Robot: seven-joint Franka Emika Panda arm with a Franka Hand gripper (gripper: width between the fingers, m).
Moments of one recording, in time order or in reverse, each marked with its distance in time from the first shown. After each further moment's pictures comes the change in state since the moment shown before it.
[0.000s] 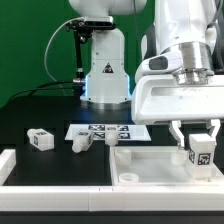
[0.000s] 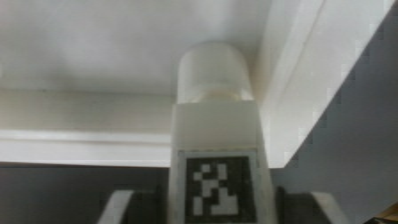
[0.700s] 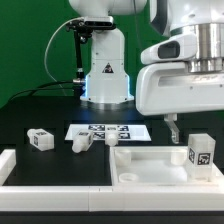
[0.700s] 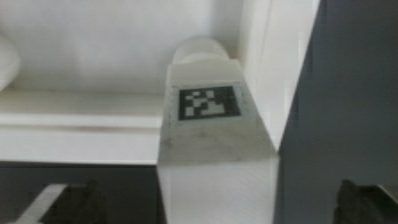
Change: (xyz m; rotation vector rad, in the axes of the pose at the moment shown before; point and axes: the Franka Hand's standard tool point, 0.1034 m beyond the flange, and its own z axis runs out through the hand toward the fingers) arm 0.024 -0.003 -0.003 0.047 -0.422 0.036
